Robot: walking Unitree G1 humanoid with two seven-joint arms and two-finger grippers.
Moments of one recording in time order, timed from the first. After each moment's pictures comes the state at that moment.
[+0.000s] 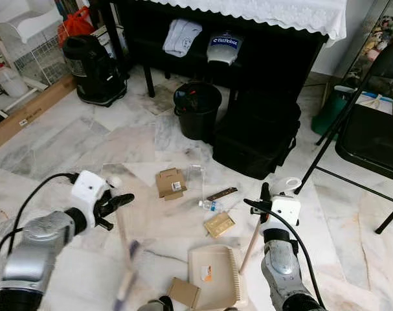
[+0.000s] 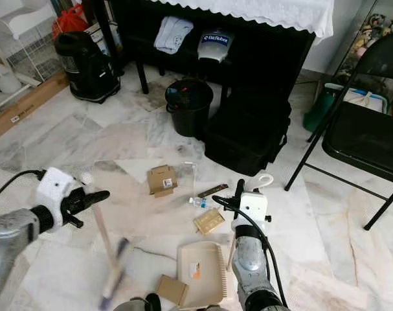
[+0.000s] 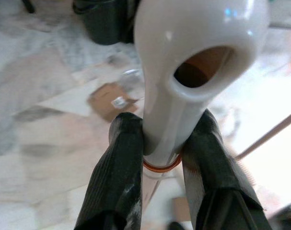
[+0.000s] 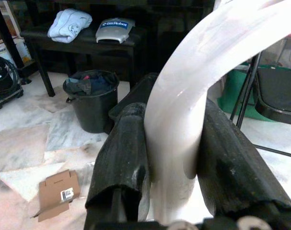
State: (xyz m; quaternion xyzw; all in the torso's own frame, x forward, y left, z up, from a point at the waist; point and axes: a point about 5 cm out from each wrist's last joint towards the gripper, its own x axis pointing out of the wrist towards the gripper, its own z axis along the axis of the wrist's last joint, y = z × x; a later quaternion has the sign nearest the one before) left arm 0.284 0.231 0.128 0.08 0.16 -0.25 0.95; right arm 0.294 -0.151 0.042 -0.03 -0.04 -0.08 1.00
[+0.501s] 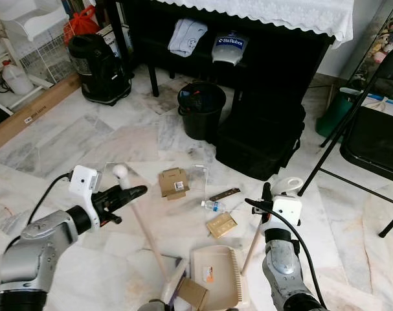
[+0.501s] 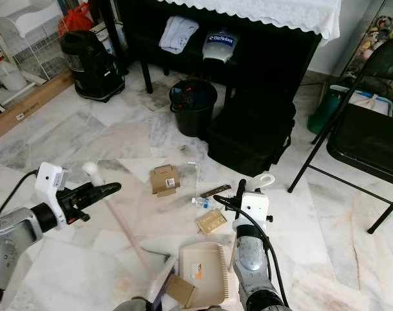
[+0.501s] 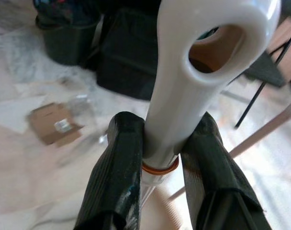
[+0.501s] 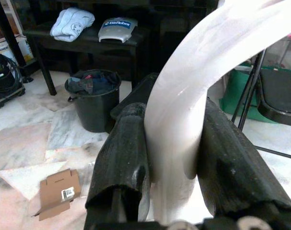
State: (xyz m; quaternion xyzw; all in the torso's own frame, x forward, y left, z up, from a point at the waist) left arm 0.283 0.211 0.138 -0.09 0.11 -0.28 0.95; right arm 0.294 -0.152 0.042 -0.04 -0.04 -0.09 0.99
